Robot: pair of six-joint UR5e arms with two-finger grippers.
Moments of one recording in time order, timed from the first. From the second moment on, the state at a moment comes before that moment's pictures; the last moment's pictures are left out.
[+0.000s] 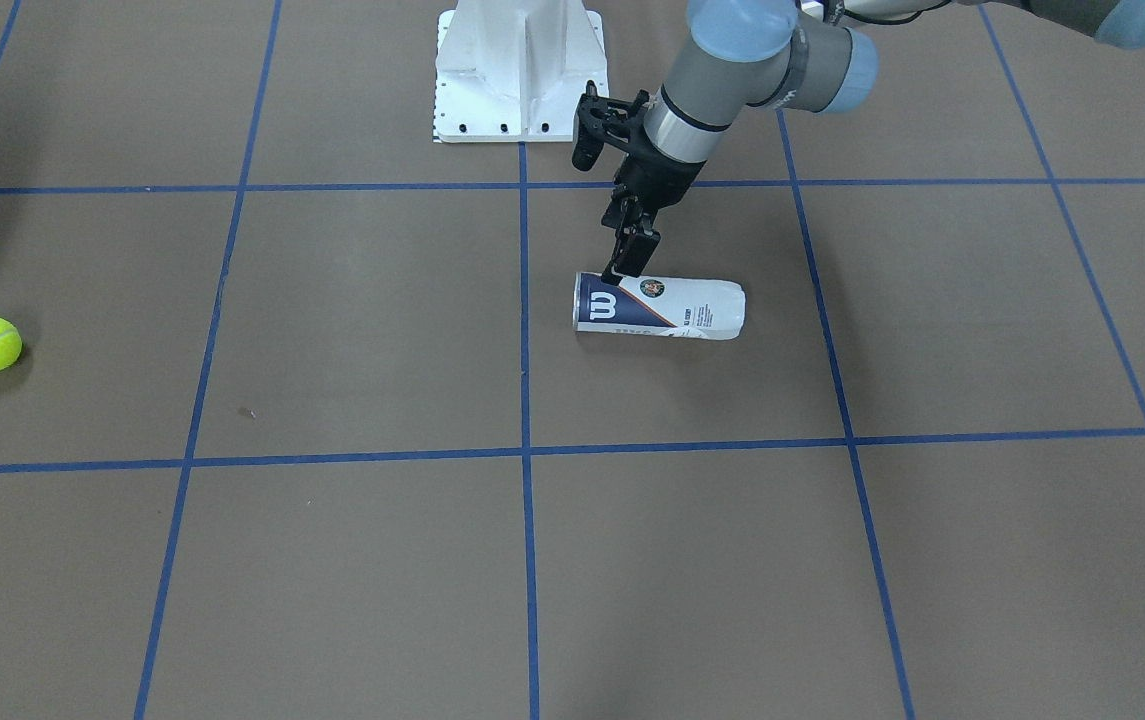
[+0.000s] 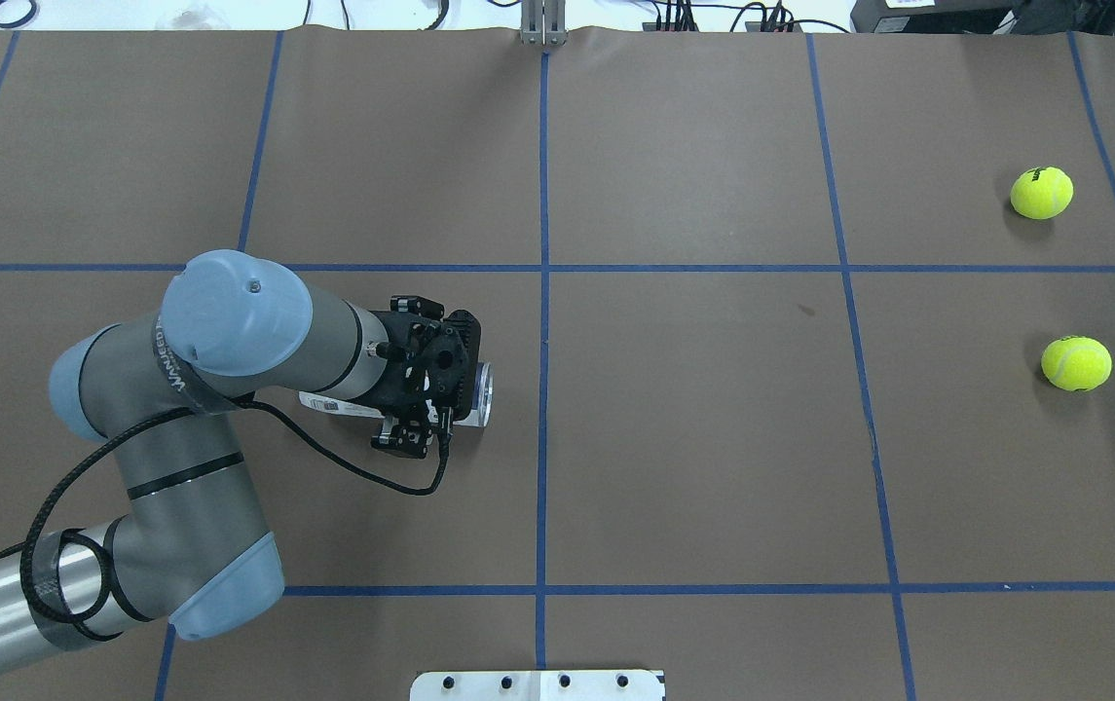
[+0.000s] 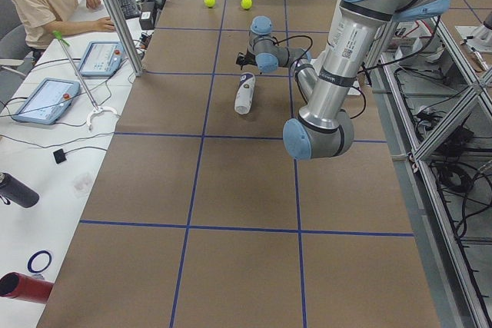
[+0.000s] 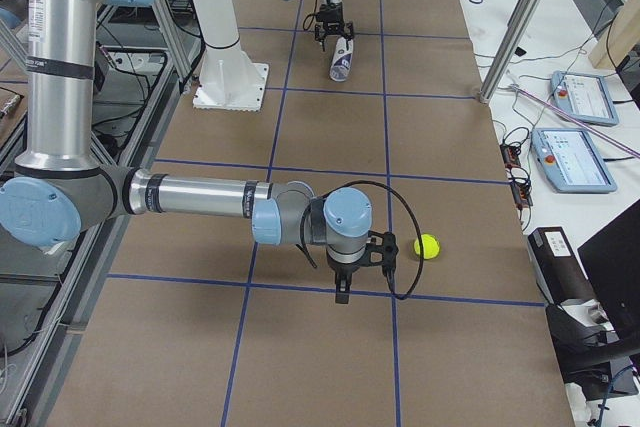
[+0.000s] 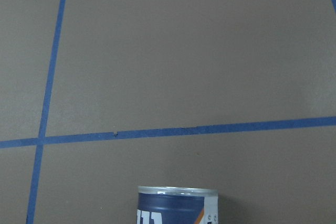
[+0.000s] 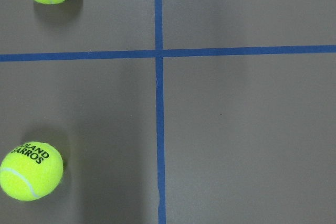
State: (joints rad) left arm -0.50 -2.08 -1.83 -1.88 -1.87 0.39; right arm 1.57 -1.69 1.66 -1.49 2.35 0.07
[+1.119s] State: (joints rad) left arm -0.50 -2.21 -1.60 -1.89 -1.87 0.31; right arm 1.57 -1.70 1.66 -1.49 2.35 0.07
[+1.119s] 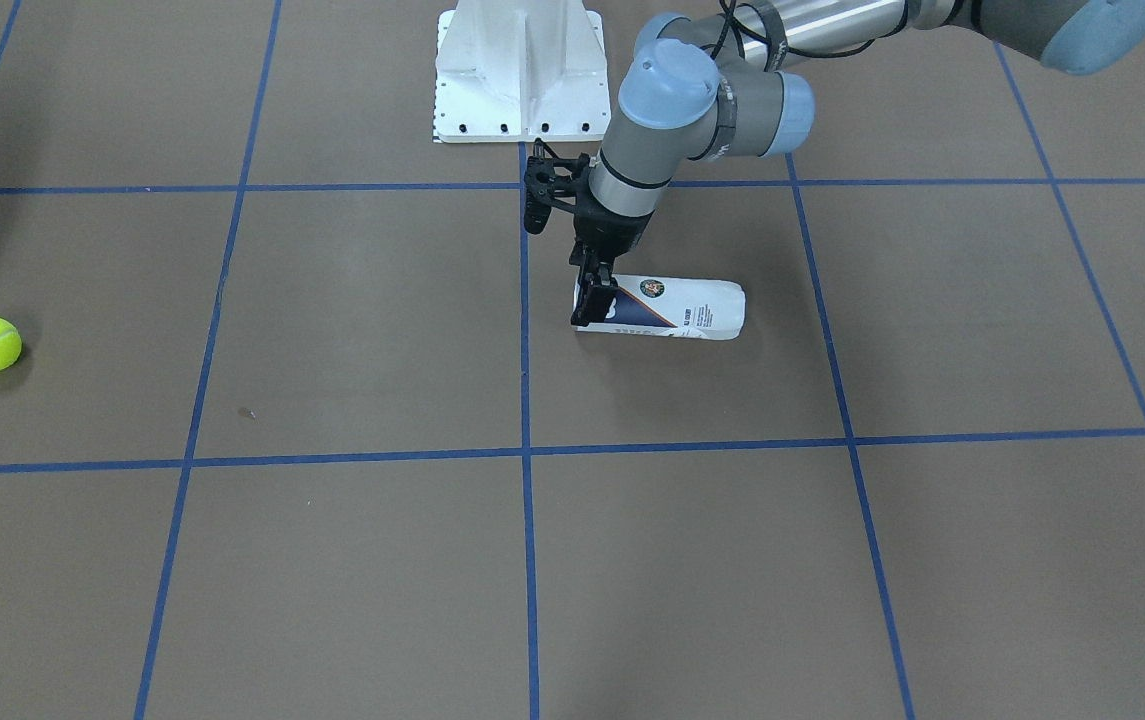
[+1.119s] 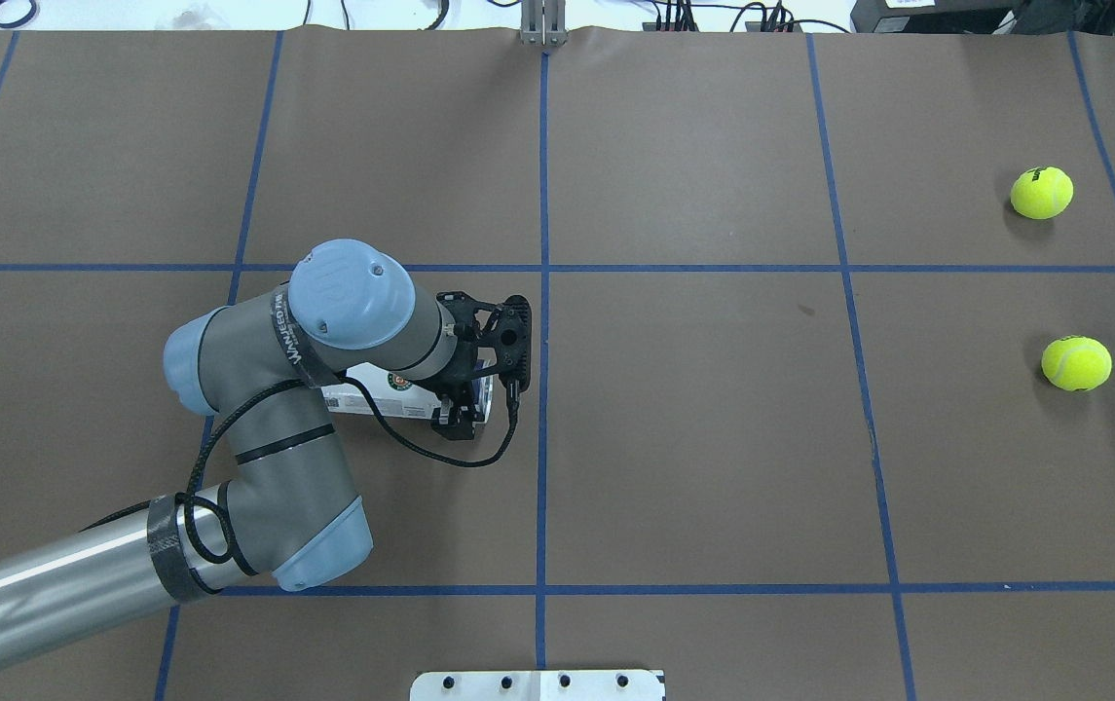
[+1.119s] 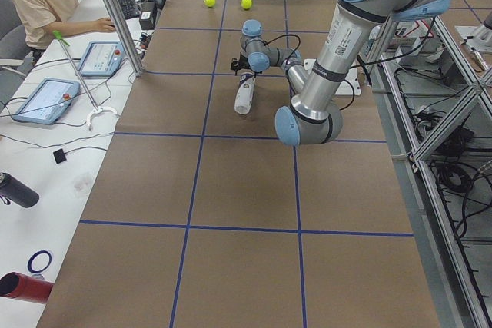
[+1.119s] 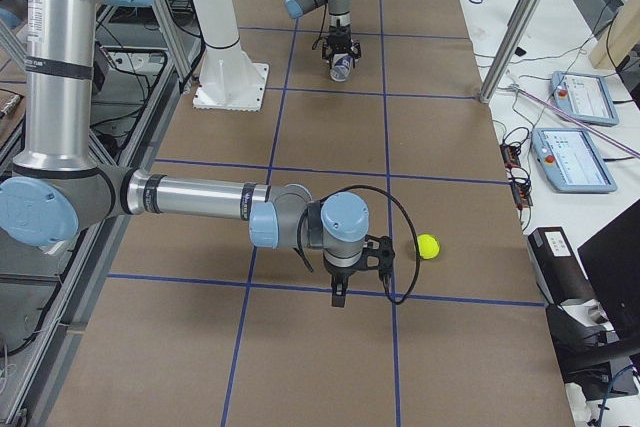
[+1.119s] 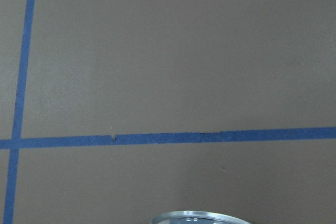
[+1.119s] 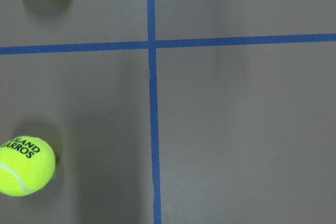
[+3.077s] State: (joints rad) left arm -0.48 -2.21 -1.68 -2.04 -1.87 0.20; right arm 1.57 -1.70 1.66 -1.49 2.35 0.07
